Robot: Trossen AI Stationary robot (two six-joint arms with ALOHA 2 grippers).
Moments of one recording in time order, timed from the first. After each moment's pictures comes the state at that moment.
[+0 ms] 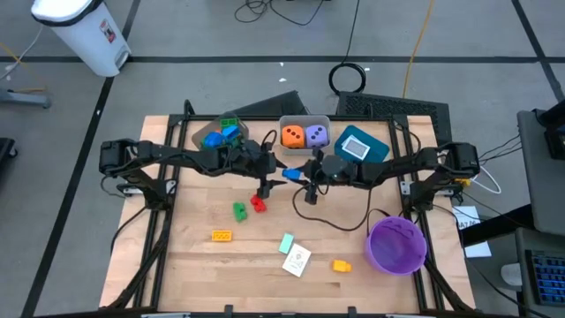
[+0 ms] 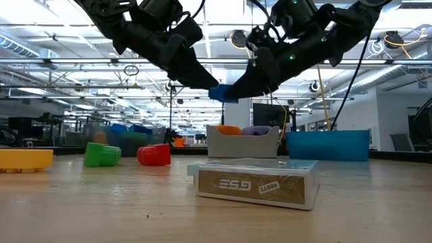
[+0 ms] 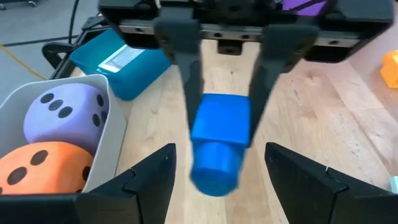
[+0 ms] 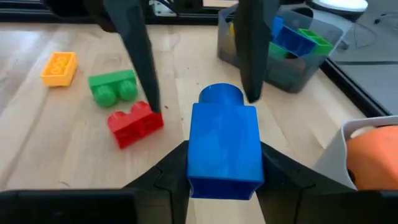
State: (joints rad) left arm 0.19 1.55 0.88 0.18 0.15 0.22; right arm -0.09 1.56 0.74 0.43 0.10 -0.04
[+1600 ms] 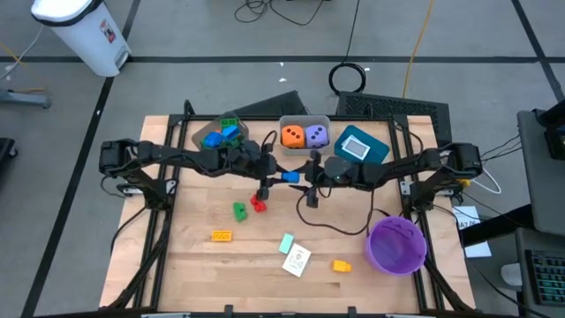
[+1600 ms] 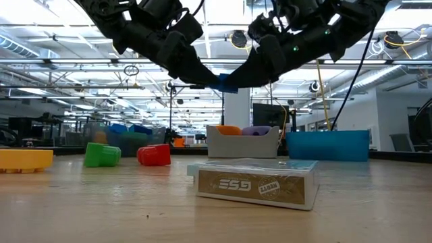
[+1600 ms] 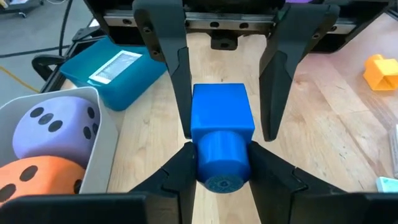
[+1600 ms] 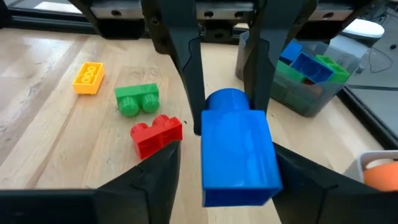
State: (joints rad) left arm 0.19 1.55 0.88 0.20 0.18 0.24; right arm -0.06 1.52 0.74 0.45 0.05 -0.10
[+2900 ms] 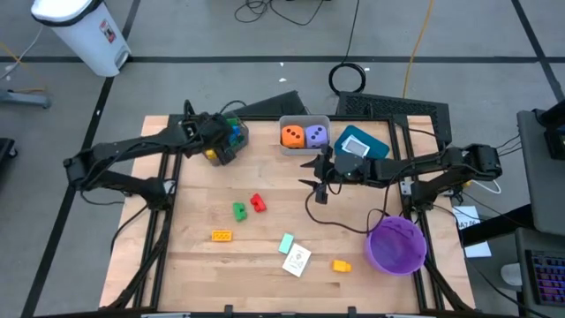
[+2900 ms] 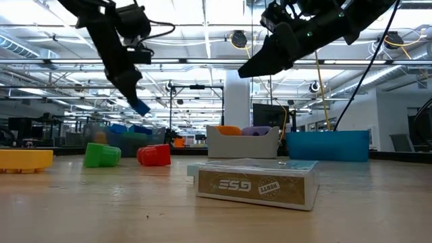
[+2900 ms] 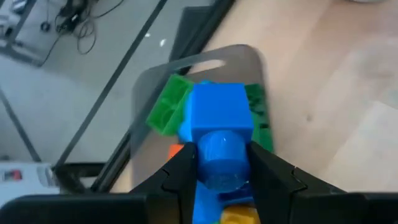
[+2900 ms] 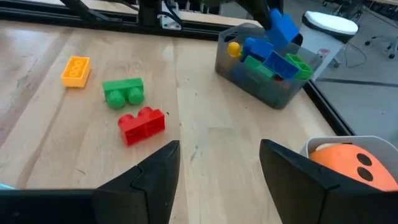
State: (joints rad) left arm 0.51 1.22 0.88 -0.61 -0.40 0.11; right arm -0.07 1.36 0.74 0.24 0.13 -0.11
